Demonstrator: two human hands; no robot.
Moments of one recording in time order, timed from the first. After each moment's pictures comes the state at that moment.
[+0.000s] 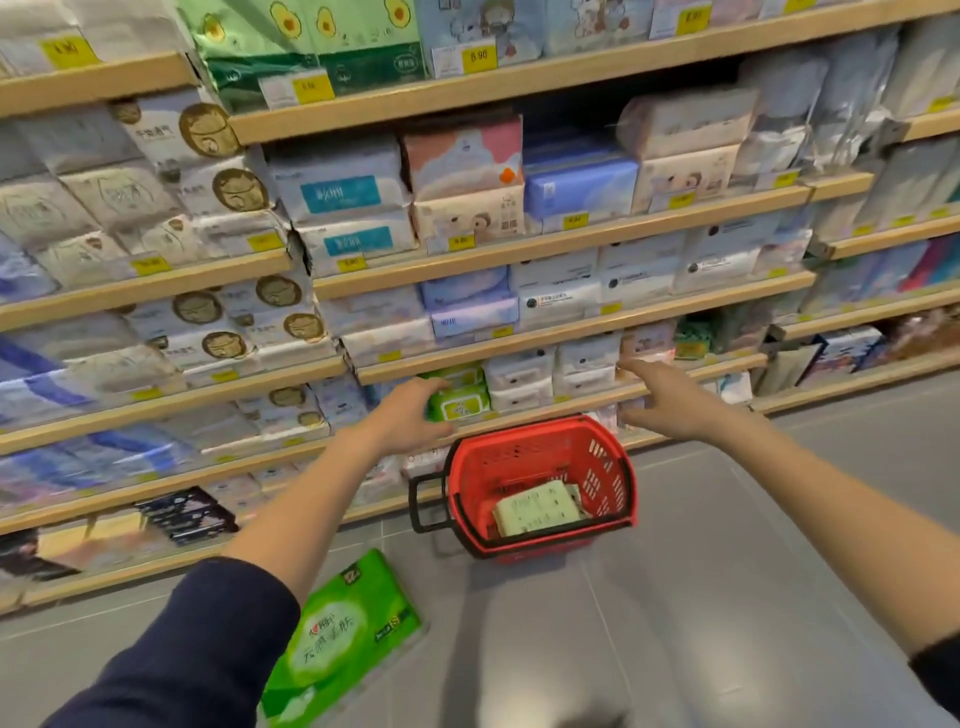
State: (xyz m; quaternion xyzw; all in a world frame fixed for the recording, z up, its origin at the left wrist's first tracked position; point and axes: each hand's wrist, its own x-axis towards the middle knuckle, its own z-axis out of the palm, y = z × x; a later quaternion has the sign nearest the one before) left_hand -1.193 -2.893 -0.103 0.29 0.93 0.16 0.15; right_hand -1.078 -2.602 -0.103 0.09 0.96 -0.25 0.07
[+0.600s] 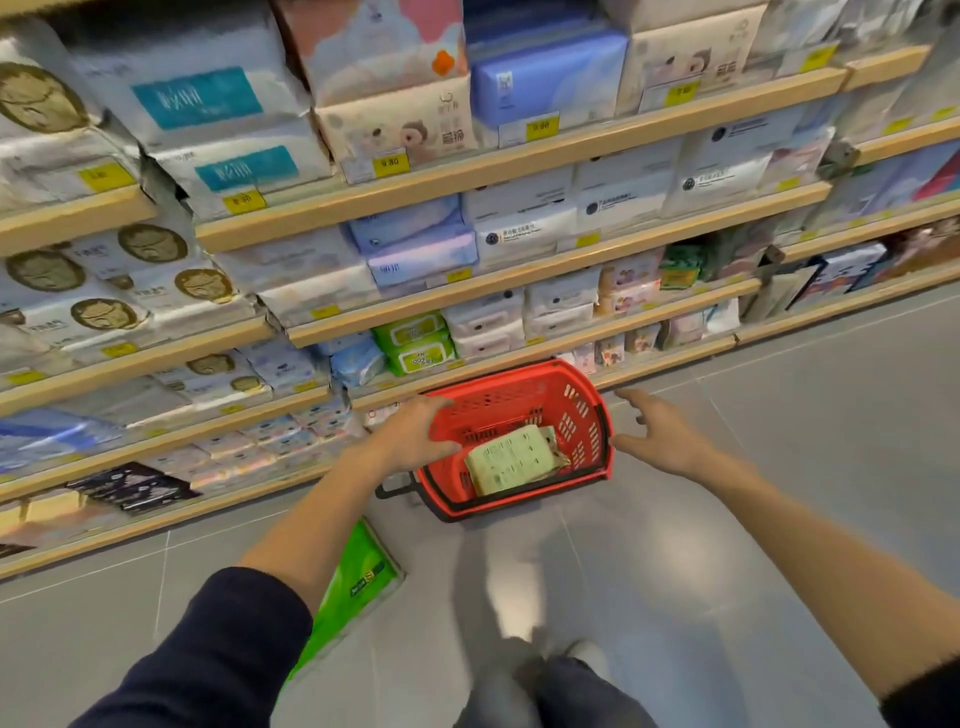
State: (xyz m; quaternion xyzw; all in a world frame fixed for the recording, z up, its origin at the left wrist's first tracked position) left_hand -1.236 -2.815 -0.210 0.28 0.91 0.15 0.28; right_hand -1.097 -2.554 -0.202 0.20 0.89 -0.38 0.12
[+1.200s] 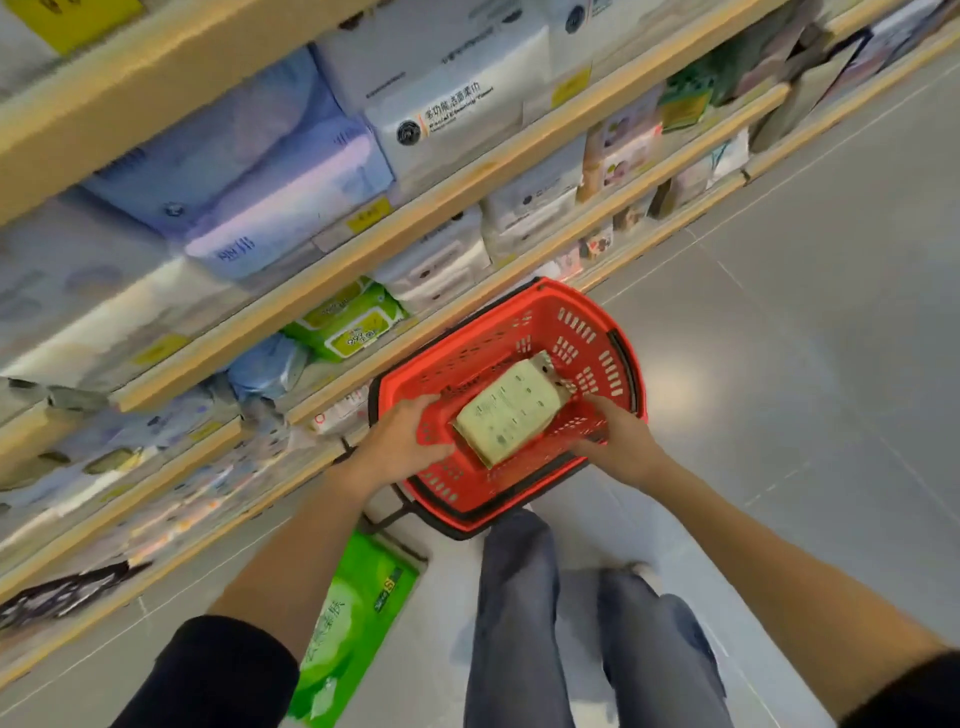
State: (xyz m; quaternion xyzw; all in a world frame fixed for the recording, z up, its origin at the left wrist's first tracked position) left_hand -1.403 -2.776 -0.407 0.26 0.85 0.14 0.45; right_hand -1.225 -2.580 -0.399 0.38 0.76 -0.49 0.18
